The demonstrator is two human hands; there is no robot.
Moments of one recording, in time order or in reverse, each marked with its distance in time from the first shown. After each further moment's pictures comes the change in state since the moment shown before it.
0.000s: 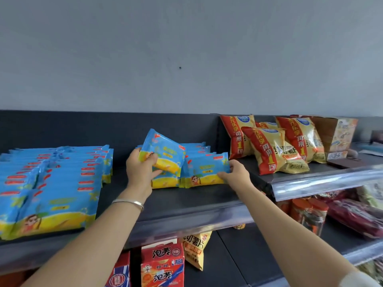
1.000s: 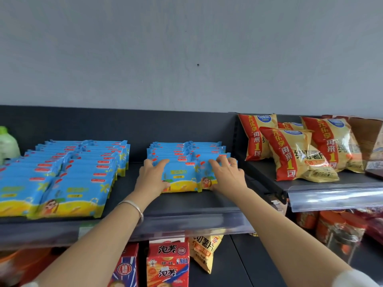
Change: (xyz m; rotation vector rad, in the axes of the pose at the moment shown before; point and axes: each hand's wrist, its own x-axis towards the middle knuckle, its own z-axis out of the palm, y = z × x) left_hand -0.001 -0.022 -0.020 1.458 -0.233 0.181; right_hand 0.005 -0.017 0.034 -0.909 -0.124 -0.551
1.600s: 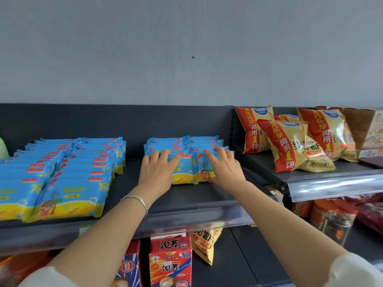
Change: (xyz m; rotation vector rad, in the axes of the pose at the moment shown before) left_hand 0.000 0.011 0.002 0.470 0.198 0.341; right_hand 0.003 -0.005 0.003 -0.029 0.053 -0.028
